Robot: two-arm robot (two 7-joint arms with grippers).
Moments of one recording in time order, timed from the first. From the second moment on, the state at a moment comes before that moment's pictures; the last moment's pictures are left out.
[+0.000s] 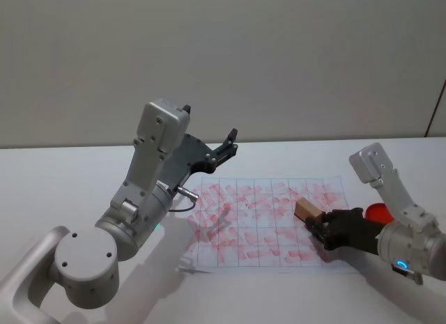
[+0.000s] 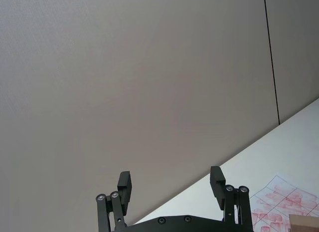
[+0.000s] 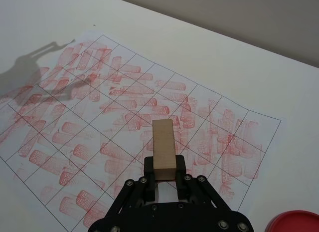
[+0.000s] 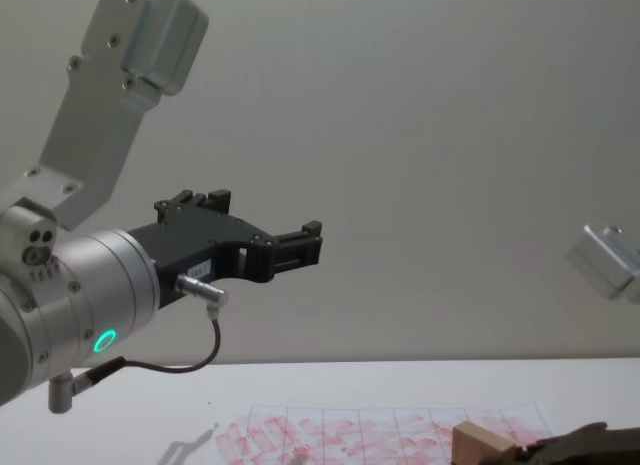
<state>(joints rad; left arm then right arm) -0.24 0.38 0.45 -1.63 -0.20 0.01 -0.01 0.25 0.27 -0.28 -1.39 0.08 0.44 0.55</state>
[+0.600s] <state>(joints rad) -0.24 0.38 0.45 -1.63 -0.20 0.01 -0.01 0.26 0.27 -0.28 -1.41 0.06 0.34 0.51</state>
